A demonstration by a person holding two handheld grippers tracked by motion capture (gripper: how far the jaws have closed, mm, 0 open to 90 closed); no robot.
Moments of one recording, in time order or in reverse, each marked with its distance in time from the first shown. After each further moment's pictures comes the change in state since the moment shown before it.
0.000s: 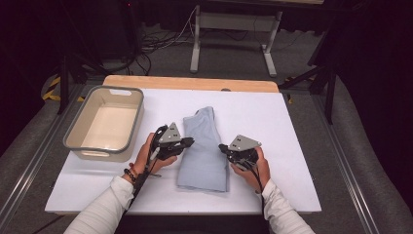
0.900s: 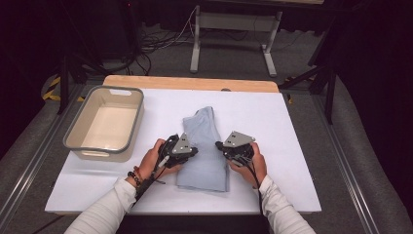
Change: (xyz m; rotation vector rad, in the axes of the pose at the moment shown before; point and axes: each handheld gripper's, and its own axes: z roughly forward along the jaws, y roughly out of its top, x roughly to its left) left arm -0.022 -0.006 0.020 0.157 -0.020 0.121; right arm -0.002 0.010 0.013 0.029 0.010 -0.028
